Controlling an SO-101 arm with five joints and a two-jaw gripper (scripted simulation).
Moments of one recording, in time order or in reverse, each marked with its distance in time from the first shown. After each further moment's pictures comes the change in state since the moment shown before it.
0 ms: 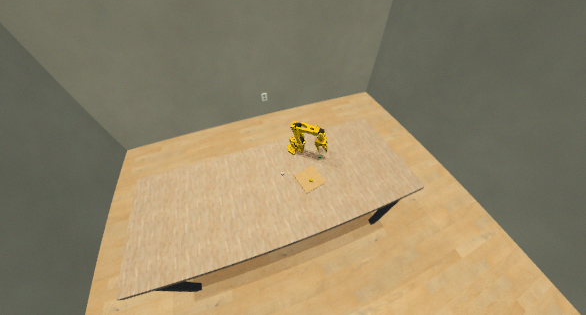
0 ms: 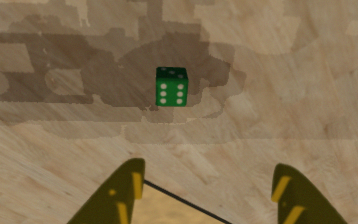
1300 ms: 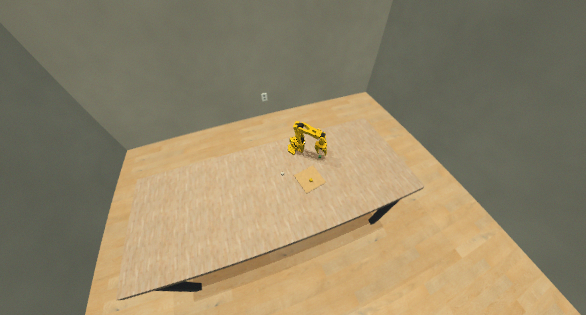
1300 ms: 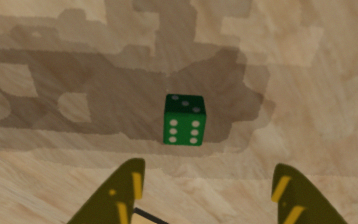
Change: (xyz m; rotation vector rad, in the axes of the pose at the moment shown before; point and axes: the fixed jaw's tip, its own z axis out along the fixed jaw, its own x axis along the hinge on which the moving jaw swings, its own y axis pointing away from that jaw) arm 0.000 0.004 0.029 -0.074 0.000 0.000
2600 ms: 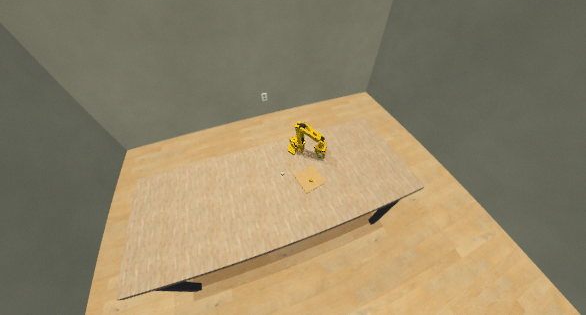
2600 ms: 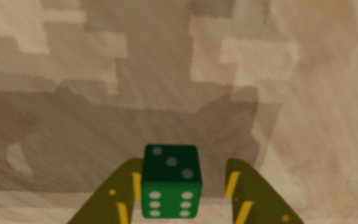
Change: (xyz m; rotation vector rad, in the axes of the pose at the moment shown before) arm 0.000 -0.005 0.032 0.044 0.000 0.000
